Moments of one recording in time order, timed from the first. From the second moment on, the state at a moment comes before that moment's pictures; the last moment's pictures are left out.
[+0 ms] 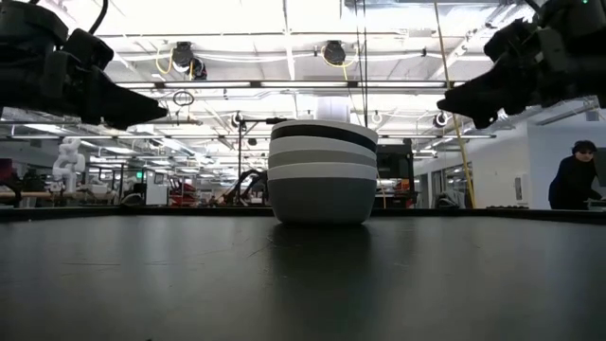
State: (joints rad) left arm 0.25 0.22 0.01 0.13 0.12 0.08; right arm -0.20 0.46 0.09 0.24 -0.13 0.09
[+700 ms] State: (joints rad) left arm 0.25 0.22 0.01 0.02 0.09 0.09; right arm -0.20 0.40 0.02 0.18 -0.05 0.11
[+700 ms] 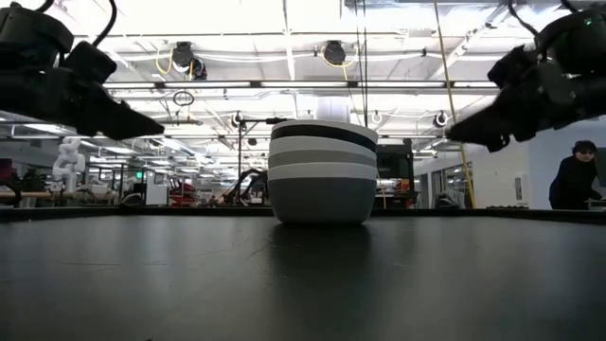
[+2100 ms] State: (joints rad) left arm 0.16 0.28 0.01 0.07 0.07 0.12; right arm 0.09 0.67 0.02 0.43 0.08 0.02
